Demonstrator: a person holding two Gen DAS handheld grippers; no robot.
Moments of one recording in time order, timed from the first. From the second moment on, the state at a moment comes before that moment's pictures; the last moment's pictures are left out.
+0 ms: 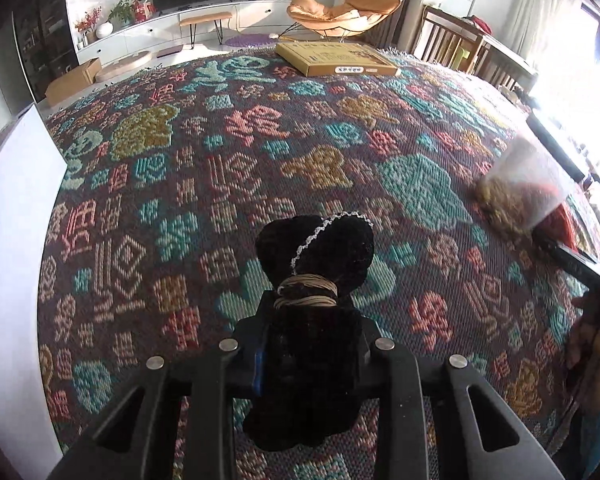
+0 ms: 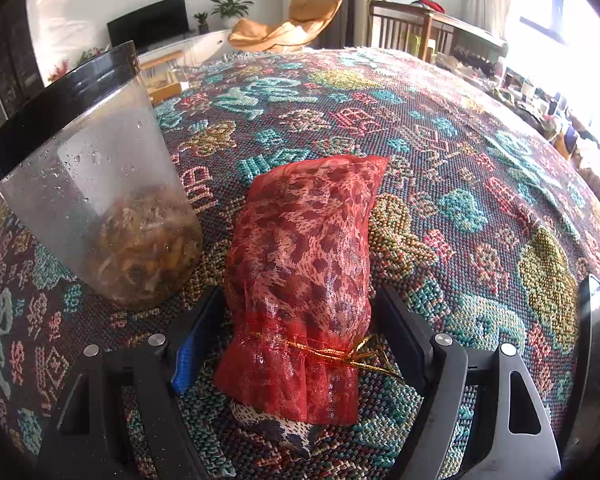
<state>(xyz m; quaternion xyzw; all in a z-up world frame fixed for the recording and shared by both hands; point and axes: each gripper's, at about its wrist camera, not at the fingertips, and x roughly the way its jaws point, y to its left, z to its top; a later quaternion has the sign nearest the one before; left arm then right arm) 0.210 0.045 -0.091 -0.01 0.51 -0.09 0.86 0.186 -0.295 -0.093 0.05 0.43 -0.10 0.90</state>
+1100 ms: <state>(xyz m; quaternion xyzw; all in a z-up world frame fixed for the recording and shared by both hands) 0.194 0.095 0.010 -0.10 0.41 -0.13 0.90 0.221 -0.272 0.102 0.00 0.41 0.02 0.91</state>
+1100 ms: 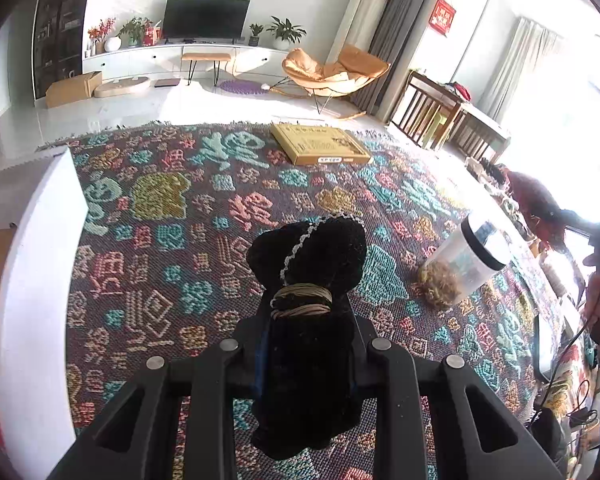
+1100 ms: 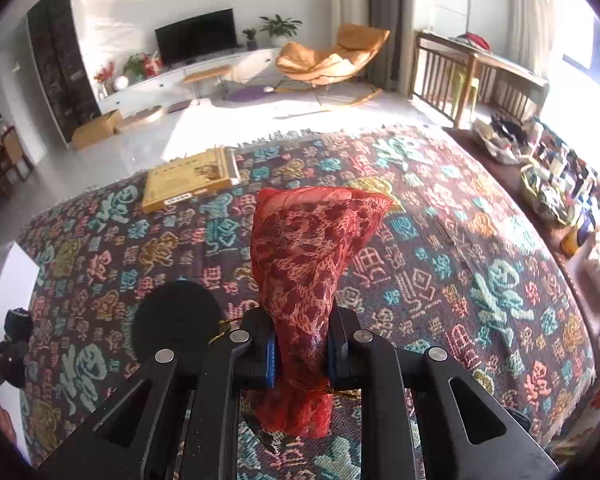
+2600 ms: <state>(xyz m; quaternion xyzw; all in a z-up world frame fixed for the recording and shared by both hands) -0.051 0.354 0.045 -0.08 0.36 0.34 0.87 0.063 0.206 0.072 -0.17 0.42 0.38 0.80</state>
